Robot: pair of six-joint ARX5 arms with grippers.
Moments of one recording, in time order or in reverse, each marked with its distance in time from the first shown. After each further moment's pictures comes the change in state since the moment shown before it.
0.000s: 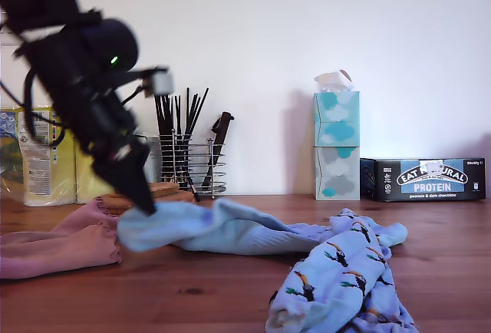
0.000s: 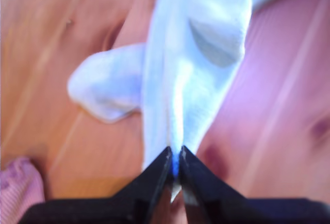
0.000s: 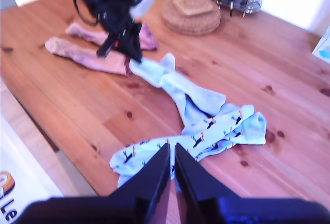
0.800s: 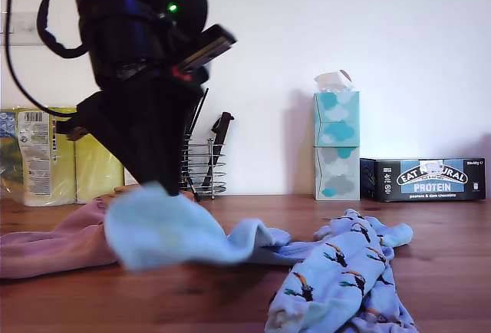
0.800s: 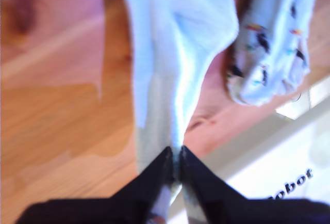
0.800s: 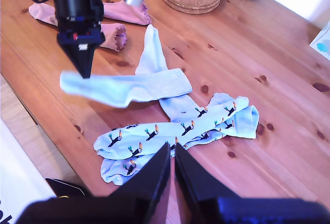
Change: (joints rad) left arm -0.256 -0.004 0.143 -0.536 0.096 -0.801; right arm 0.000 0.071 0.000 -0.006 0.026 -0.077
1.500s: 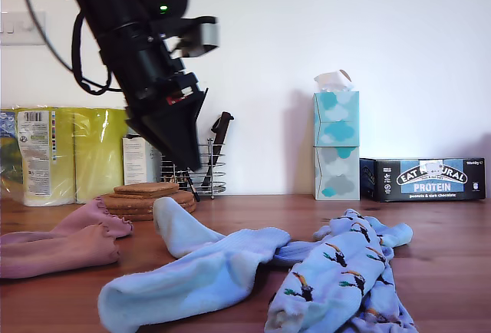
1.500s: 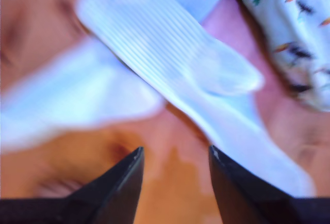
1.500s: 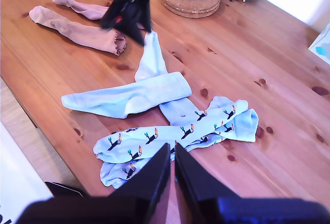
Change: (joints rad) left arm 0.184 0.000 0.000 0.456 -0.186 0.607; right arm 0.000 0.000 0.000 0.013 0.000 -0.001
